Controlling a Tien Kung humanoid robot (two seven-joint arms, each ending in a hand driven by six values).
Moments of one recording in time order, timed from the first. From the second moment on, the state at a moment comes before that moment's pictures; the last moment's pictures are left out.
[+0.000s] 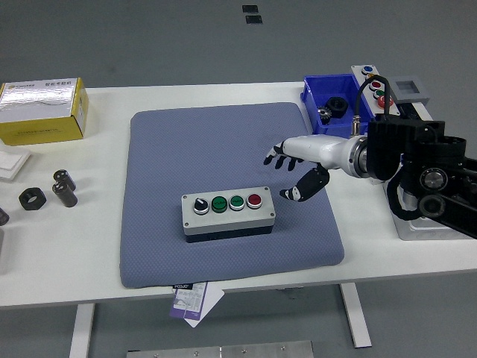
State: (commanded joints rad) left arm -0.02 0.32 -0.02 -0.22 -0.09 0.14 0.15; right arm 0.94 -0.65 0.49 1.78 -1.30 0.45 -0.65
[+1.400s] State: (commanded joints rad) left arm -0.02 0.32 0.00 -0.22 -0.12 0.14 0.15; right arm 0.92 -0.51 0.42 1.60 -1.31 0.43 -0.61
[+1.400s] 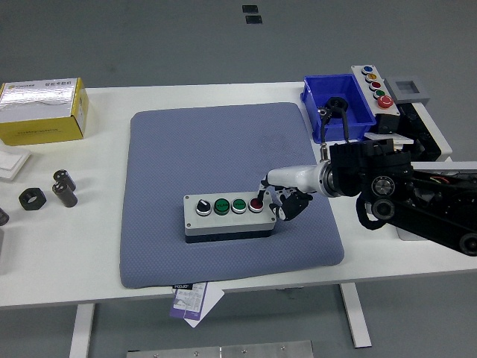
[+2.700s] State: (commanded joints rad) left arm -0.02 0.31 -0.04 -0.22 -0.07 0.14 0.15; right arm 0.39 -0.42 0.82 1.37 -0.92 -0.39 0.32
